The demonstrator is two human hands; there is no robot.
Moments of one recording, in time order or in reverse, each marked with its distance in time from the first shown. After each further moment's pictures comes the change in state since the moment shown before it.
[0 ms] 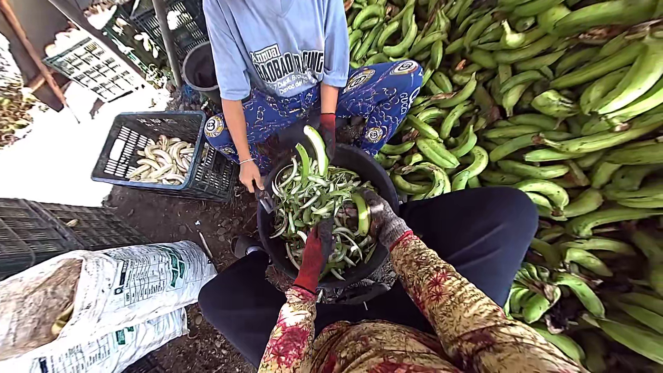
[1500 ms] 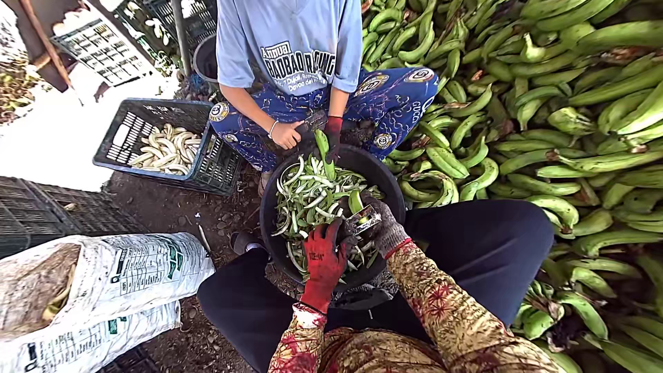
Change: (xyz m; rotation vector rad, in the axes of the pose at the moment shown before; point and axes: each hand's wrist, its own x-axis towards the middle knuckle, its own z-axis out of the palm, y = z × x) left_hand -0.027 0.003 0.005 0.940 0.354 0.682; right_hand 0.004 0.012 0.024 0.302 -0.094 0.009
